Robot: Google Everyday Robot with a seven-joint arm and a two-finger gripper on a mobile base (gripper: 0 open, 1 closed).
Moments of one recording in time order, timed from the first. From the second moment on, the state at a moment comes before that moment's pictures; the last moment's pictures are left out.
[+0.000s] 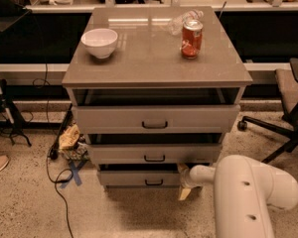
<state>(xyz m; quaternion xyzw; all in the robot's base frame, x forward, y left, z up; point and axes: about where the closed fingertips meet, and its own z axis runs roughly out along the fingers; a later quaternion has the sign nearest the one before) 0.651 -0.165 0.171 -0.71 0.66 -0.02 0.25</state>
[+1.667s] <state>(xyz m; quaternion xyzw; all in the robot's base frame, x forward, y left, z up) 0.627 -0.178 0.157 -0.71 0.67 -0.02 0.21</state>
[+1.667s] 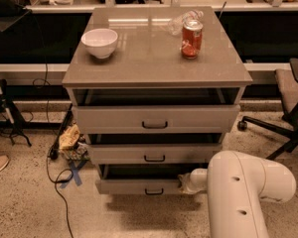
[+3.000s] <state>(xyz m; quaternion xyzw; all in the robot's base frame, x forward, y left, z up) 0.624 -0.178 0.156 -0.72 0.67 -0.01 0.20</state>
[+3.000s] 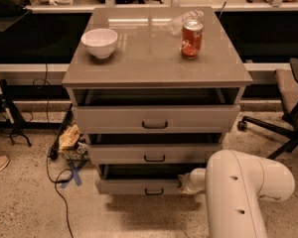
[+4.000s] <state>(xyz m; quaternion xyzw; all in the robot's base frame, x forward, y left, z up) 0.605 -0.184 0.154 -0.70 0.68 -0.01 0.21</state>
